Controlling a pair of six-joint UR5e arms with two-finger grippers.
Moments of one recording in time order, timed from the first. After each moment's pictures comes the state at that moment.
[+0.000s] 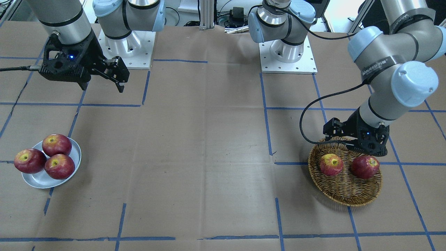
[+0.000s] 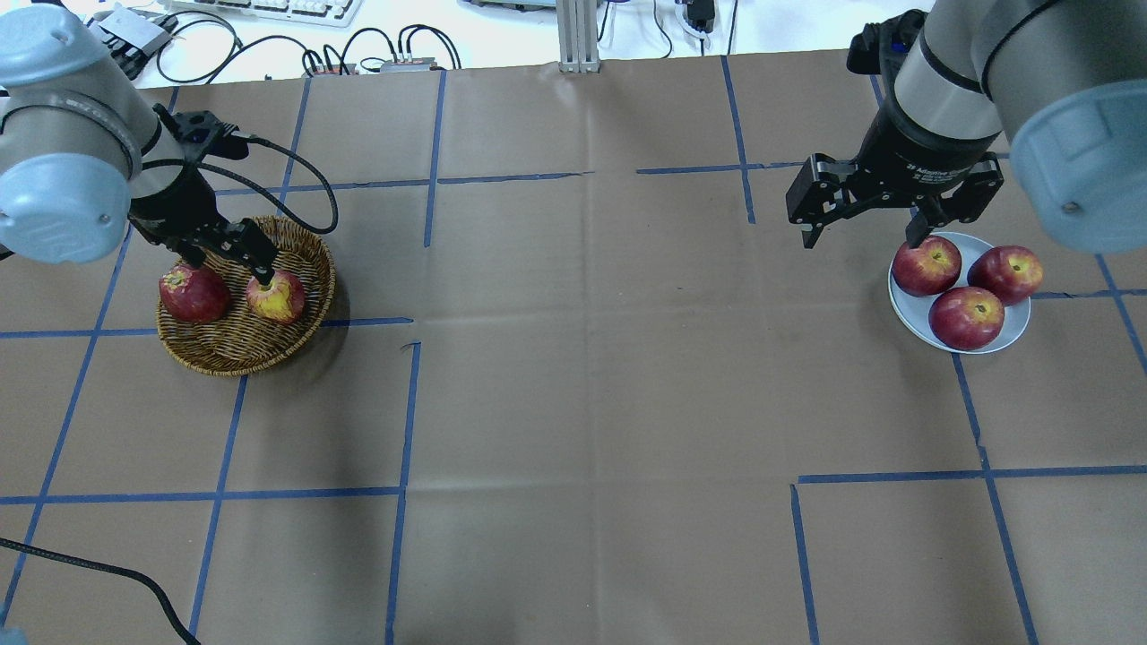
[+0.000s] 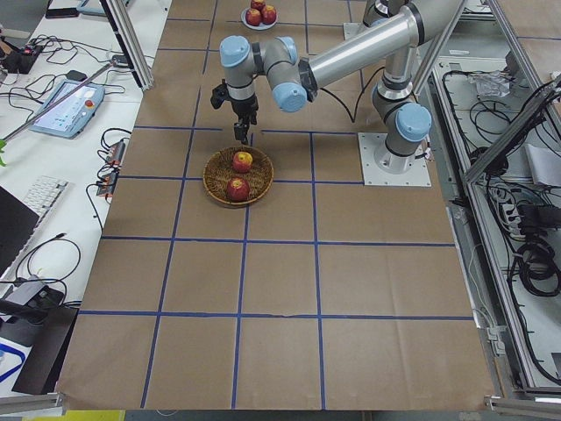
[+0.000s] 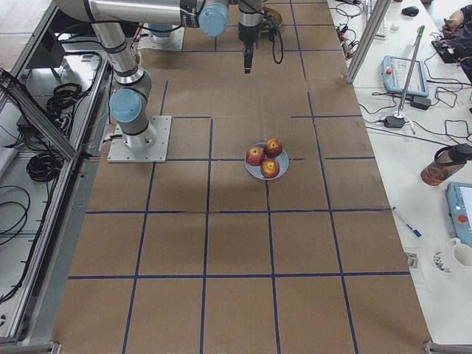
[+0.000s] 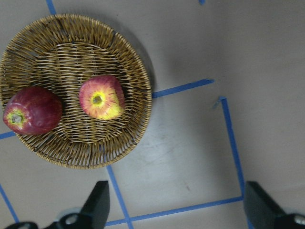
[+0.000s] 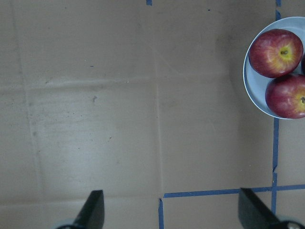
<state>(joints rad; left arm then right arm) -1.27 -1.81 -1.78 -1.17 1.63 0.58 1.55 -1.63 1.70 -1.65 -1.57 0.03</state>
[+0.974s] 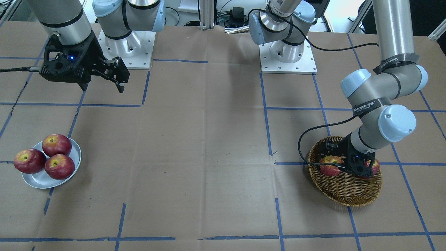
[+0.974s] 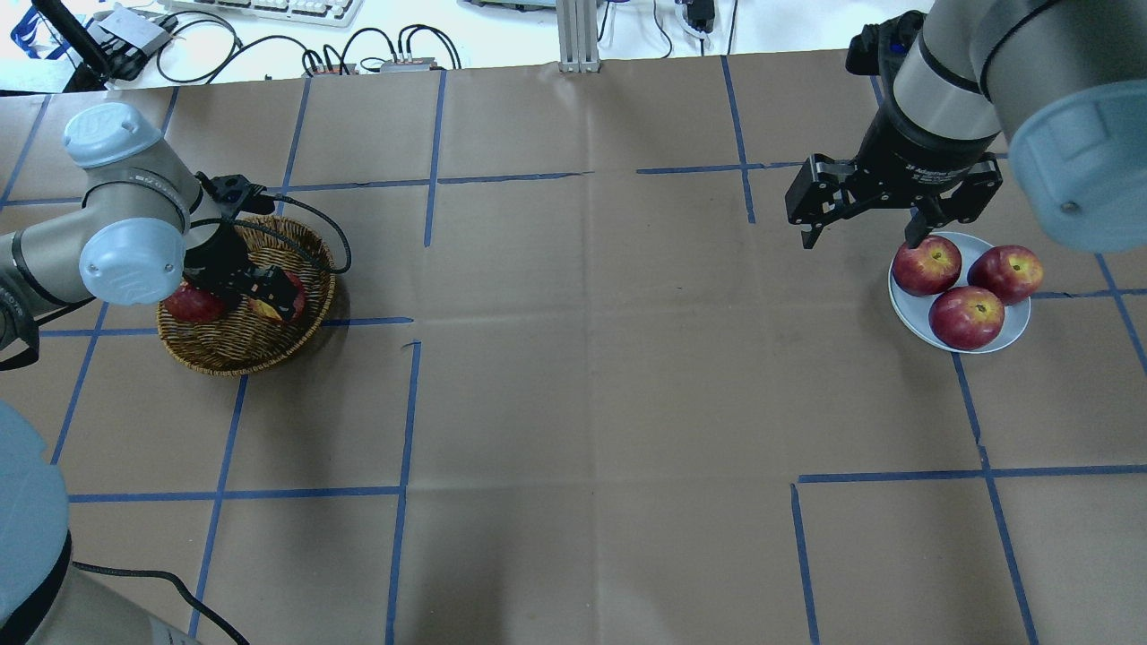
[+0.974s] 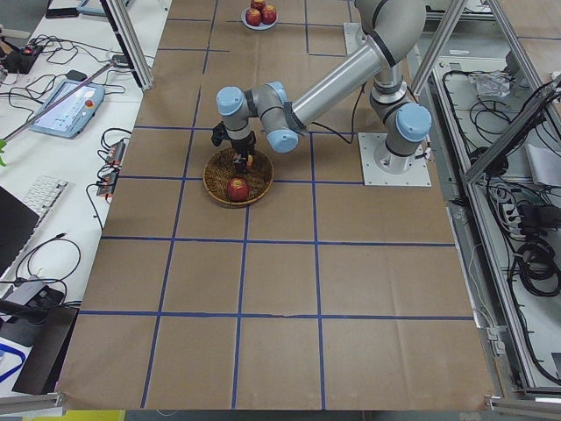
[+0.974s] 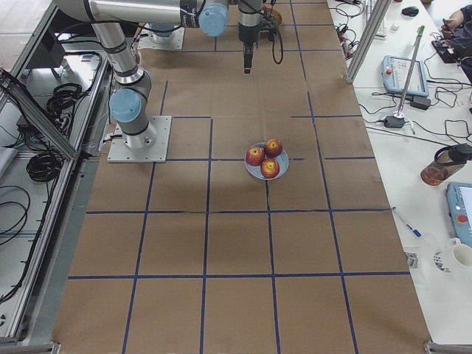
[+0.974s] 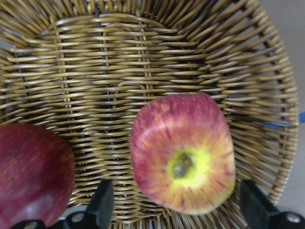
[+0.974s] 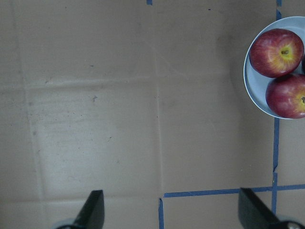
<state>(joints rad) -1.23 -1.96 -1.83 -1.02 1.61 0.61 1.55 -1.63 1.70 -1.65 -1.57 0.03</state>
